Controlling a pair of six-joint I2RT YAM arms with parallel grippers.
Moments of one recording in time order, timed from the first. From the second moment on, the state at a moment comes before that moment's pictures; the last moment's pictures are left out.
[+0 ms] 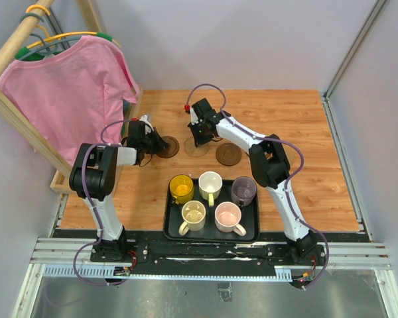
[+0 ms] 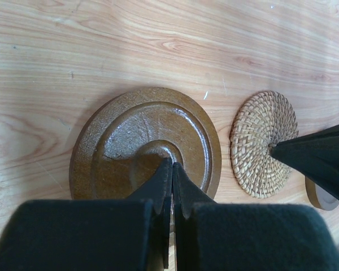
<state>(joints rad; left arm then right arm) -0.13 1.87 0.89 0.37 0.29 -0.52 0.62 2.40 2.04 -0.63 -0.16 0.10</state>
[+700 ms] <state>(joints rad) -0.14 1.76 0.84 0.49 0.38 -0.53 0.63 1.99 1.63 -0.50 0.02 0.05</state>
